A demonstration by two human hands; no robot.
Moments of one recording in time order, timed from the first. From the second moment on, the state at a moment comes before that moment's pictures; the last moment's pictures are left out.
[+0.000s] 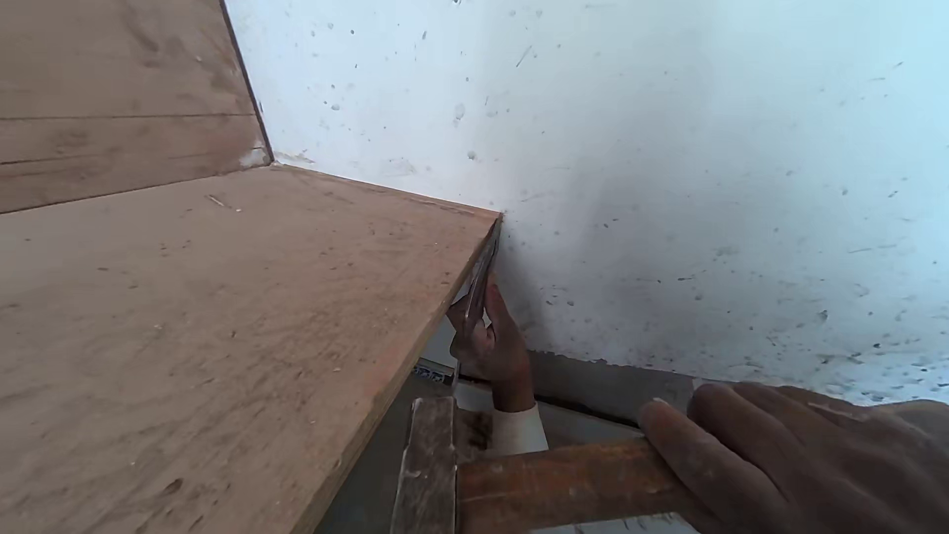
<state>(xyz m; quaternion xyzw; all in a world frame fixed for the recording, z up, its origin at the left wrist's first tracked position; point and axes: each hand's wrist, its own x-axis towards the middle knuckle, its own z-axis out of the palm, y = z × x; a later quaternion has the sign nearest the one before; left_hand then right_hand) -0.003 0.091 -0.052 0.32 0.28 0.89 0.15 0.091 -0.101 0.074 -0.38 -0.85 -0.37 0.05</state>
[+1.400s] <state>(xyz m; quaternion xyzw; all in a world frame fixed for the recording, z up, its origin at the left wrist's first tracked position) -0.014 0.083 -0.042 0.29 0.29 0.87 0.26 0.078 -0.104 0.088 -0.38 -0.86 -0.34 0.00</state>
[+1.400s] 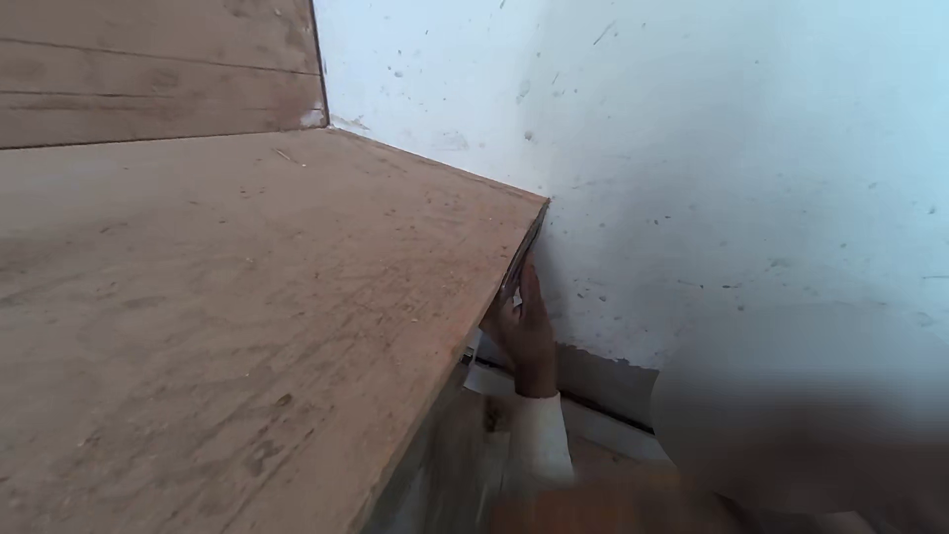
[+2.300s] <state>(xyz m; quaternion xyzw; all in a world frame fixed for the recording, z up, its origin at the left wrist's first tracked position) -0.015 0.083 -0.046 0.29 0.30 0.85 0.31 0.077 -0.081 0.088 -0.40 -0.83 -0.39 -0.02</state>
